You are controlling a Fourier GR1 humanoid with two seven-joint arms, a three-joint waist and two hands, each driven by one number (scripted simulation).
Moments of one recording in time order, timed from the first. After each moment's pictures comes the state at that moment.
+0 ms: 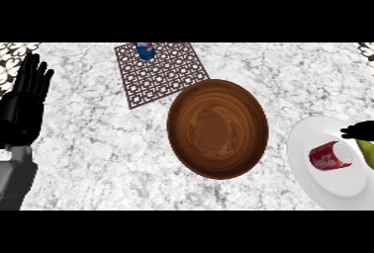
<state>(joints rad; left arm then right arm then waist) -0.26 0.44 0.03 -1.44 0.30 0.17 -0.09 -0.66 -0.93 0.70 -0.47 0.83 0.20 -1.02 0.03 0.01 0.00</state>
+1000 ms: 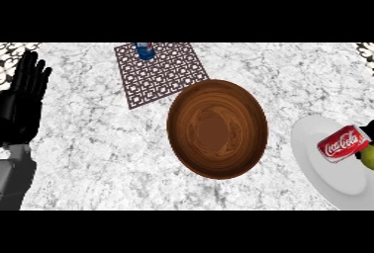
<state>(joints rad) -0.27 0.42 0.07 -1.45 0.27 0.15 -0.07 -0.73 -0.79 0.63 -0.18 0.90 0.06 -1.08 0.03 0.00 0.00</state>
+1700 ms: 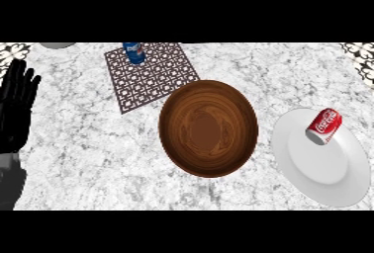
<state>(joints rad) -0.21 0.43 0.11 -1.47 0.27 0.13 -0.06 -0.61 -0.88 0.31 -0.04 0.61 -0.13 -0.79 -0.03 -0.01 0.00</state>
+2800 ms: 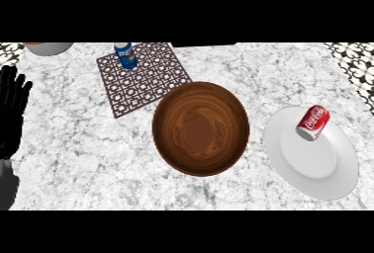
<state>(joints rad) -0.17 0.43 0.14 -1.50 0.26 0.14 -0.03 -0.64 -1.11 0.05 -0.46 0.27 0.15 -0.86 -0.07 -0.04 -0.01</state>
